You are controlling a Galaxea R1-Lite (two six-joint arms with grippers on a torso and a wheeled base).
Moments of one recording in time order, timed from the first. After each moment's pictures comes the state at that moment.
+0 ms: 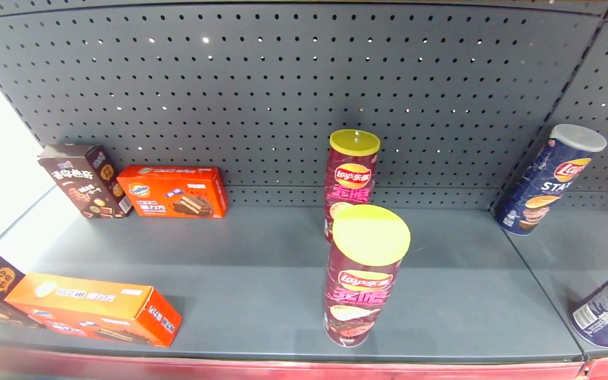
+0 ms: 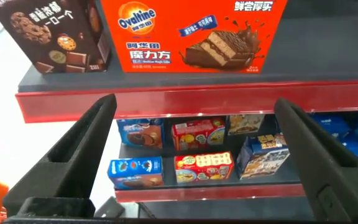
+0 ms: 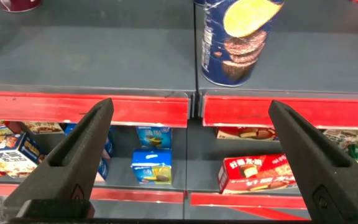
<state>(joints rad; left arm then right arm) 0.00 0.00 0.00 0.00 -0.04 0.02 0.00 0.01 0.00 0.00 0.02 0.00</state>
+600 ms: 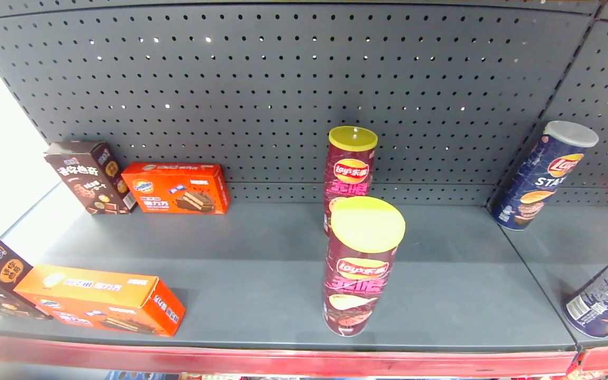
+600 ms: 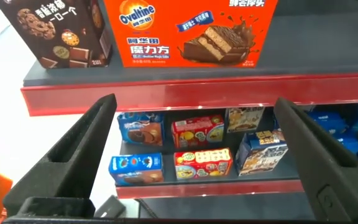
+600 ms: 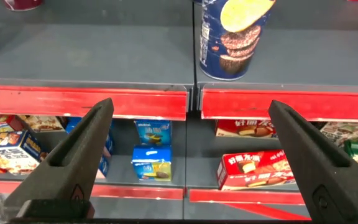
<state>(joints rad) 0.00 0.00 0.00 0.00 -0.04 0.02 0.00 0.01 0.00 0.01 0.02 0.00</state>
